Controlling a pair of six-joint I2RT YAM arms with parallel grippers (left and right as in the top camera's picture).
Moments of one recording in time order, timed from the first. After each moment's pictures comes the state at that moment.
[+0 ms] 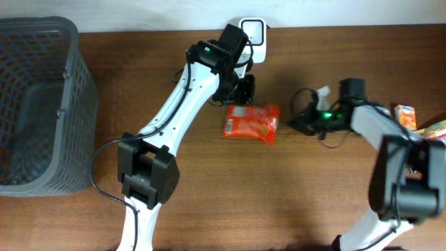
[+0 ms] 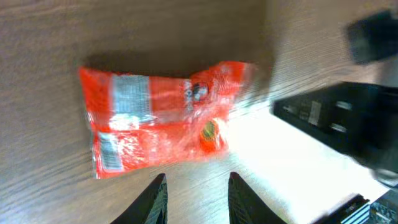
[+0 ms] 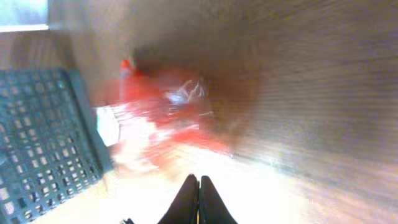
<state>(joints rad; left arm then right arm) -0.52 2.23 2.17 -1.20 0.34 -0.34 -0.15 1.89 1.13 -0.58 -0.86 0.31</state>
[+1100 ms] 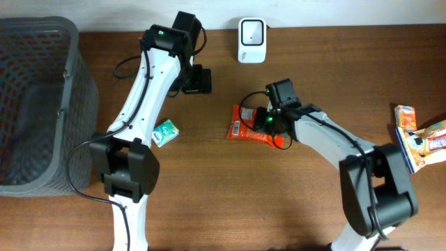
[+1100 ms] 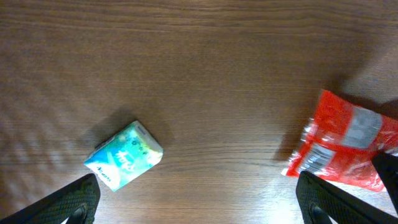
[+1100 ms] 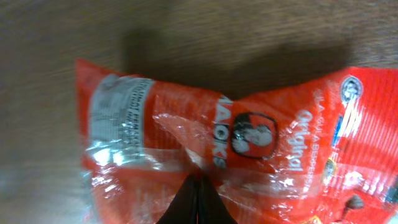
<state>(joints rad) -0.31 2.21 2.23 -1.43 -0.04 -0.33 0.32 1.87 1.13 -0.39 -0.15 0.56</state>
